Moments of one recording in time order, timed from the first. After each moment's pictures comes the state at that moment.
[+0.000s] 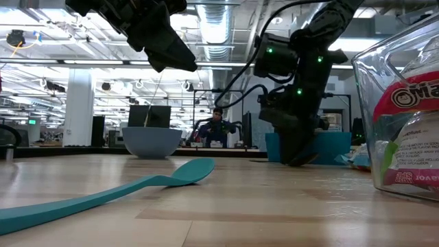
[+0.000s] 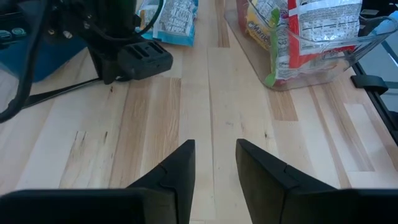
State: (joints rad) left arm -0.19 1.39 0.82 -0.04 -0.11 -0.16; right arm -0.06 1.79 0.97 -0.48 0.26 0.65
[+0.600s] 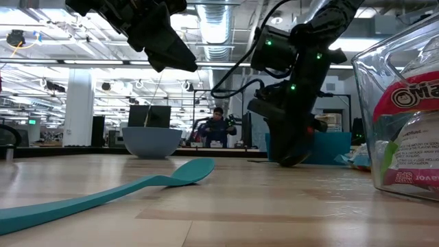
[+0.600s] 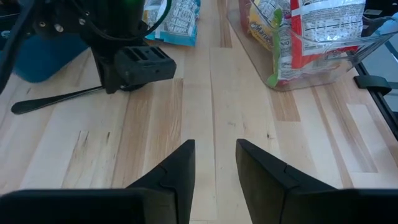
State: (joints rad) left arm -0.19 1.39 0.82 -0.04 -0.11 -0.16; right arm -0.04 1.79 0.97 -0.39 0.26 0.80
